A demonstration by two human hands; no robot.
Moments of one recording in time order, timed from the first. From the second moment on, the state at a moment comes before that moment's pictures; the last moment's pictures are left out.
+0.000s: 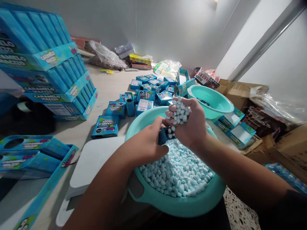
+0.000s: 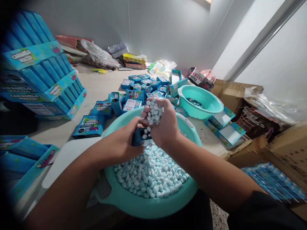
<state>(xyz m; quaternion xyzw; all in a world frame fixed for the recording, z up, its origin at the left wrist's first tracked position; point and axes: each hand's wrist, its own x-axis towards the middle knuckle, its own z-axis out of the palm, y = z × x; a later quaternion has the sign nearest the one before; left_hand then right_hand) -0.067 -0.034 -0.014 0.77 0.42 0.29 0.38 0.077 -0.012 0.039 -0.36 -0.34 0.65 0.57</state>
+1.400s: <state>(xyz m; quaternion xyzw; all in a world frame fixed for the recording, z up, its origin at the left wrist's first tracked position) -0.066 -0.035 -0.008 0.79 0.37 0.37 0.31 0.078 -0.012 0.027 -0.33 -0.41 0.63 0.57</state>
